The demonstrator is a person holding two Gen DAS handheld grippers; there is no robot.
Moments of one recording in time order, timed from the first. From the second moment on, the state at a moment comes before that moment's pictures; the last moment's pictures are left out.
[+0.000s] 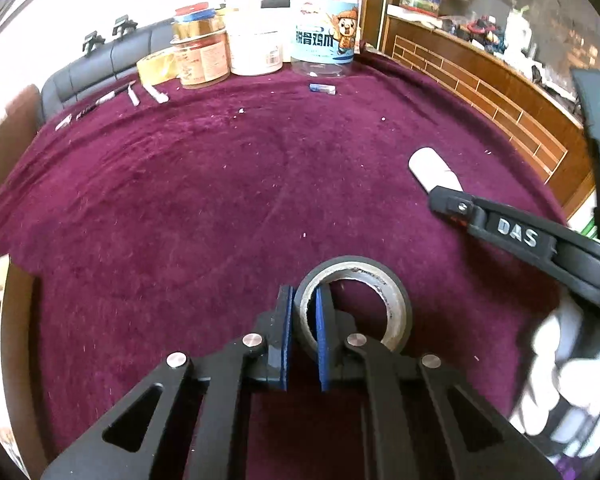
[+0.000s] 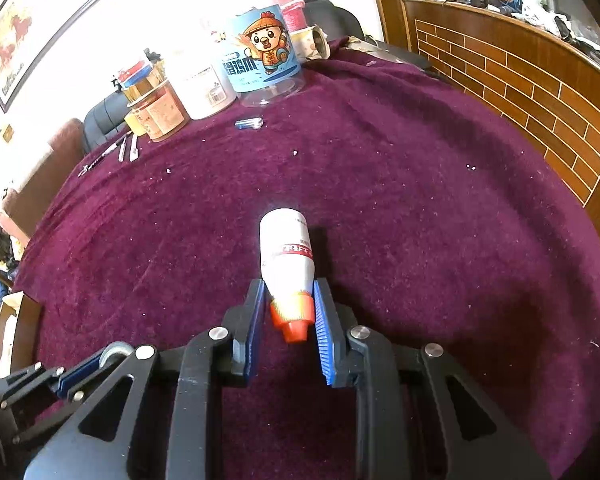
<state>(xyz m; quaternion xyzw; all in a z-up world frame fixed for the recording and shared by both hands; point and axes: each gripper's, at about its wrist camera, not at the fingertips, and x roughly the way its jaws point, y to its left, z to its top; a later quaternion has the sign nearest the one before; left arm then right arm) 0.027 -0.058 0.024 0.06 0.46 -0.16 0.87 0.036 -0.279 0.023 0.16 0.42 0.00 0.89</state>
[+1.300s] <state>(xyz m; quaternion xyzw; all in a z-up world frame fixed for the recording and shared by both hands) -0.121 0.278 0.035 -0.12 0.42 0.08 0.90 0.014 -0.153 0.063 -0.01 0.43 0.13 0.89</state>
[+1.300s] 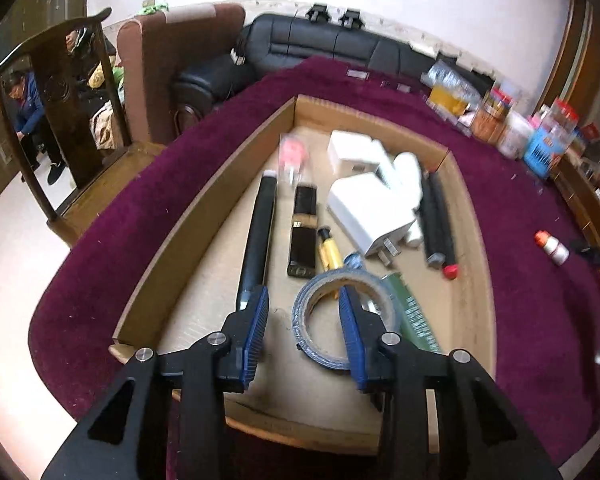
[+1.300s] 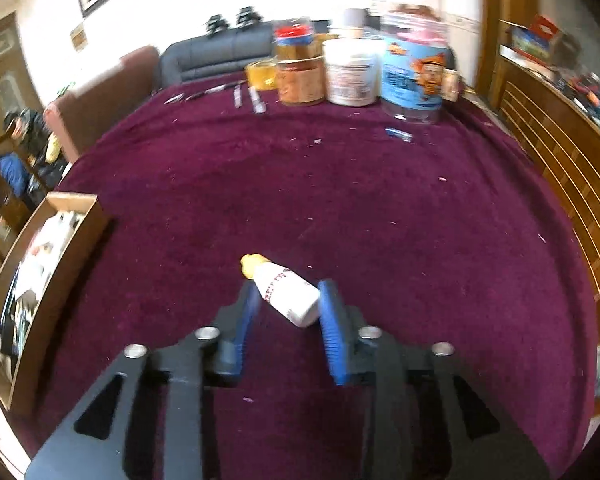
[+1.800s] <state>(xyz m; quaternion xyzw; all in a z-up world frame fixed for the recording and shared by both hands) -0.140 0.286 0.064 -0.14 0.36 0.10 0.92 0.016 -0.126 0.037 -0.07 0.47 0.16 0.86</state>
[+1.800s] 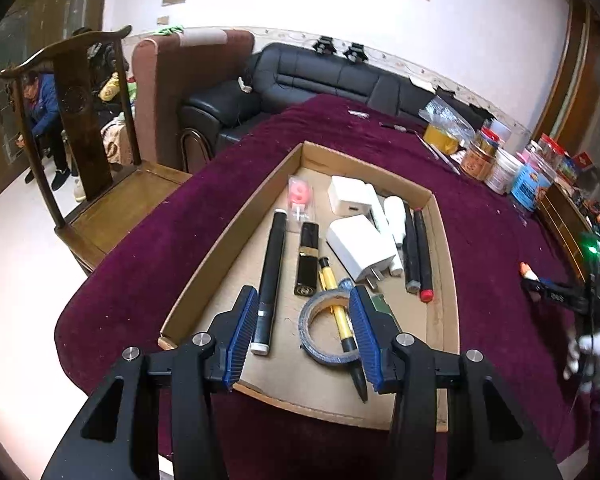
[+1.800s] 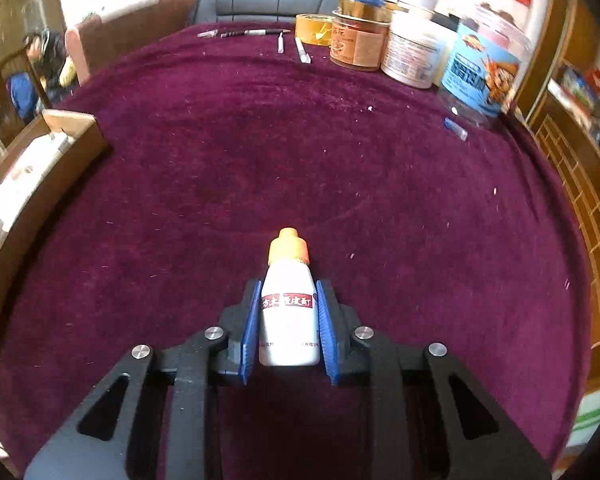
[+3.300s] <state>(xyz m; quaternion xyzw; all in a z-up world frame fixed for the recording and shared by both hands) -0.160 0.246 0.095 -0.07 0.31 0.25 0.92 -0.115 0.026 0.090 -0.08 0.37 0.32 0.87</state>
